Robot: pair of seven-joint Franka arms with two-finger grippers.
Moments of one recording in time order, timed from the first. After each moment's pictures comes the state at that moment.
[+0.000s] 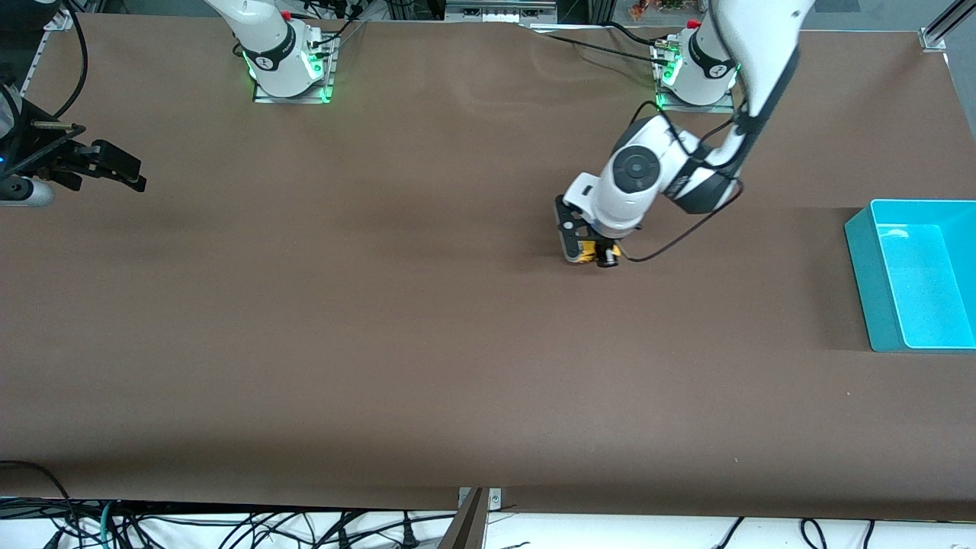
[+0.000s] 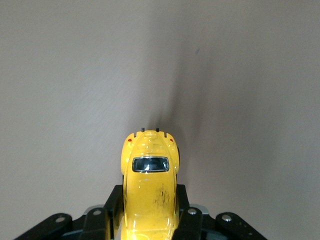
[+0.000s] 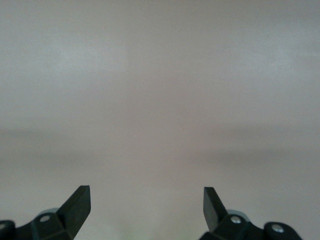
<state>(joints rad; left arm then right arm) -0.15 0.37 -0.36 -2.07 0.17 2.35 0.75 -0.03 -0.02 0.02 -1.68 0.00 1.62 0.00</state>
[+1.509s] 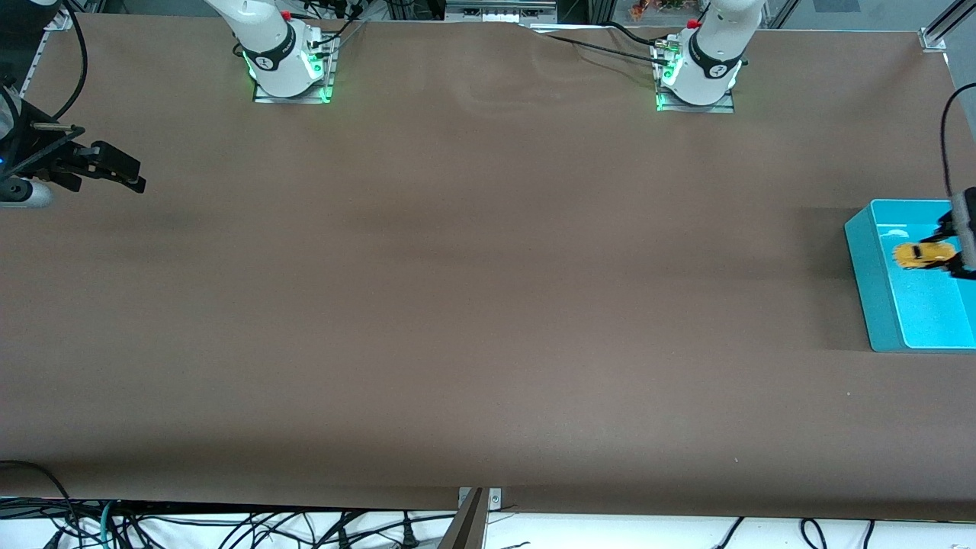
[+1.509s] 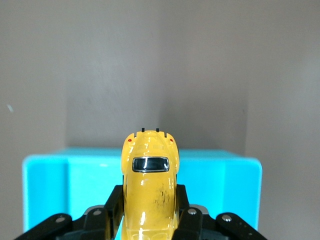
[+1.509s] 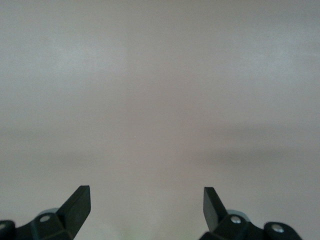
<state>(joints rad) 0.81 0.37 -0.30 -1.73 0.14 1.98 1.97 -0.03 -0.01 0.01 -1.68 0.00 1.62 0.00</state>
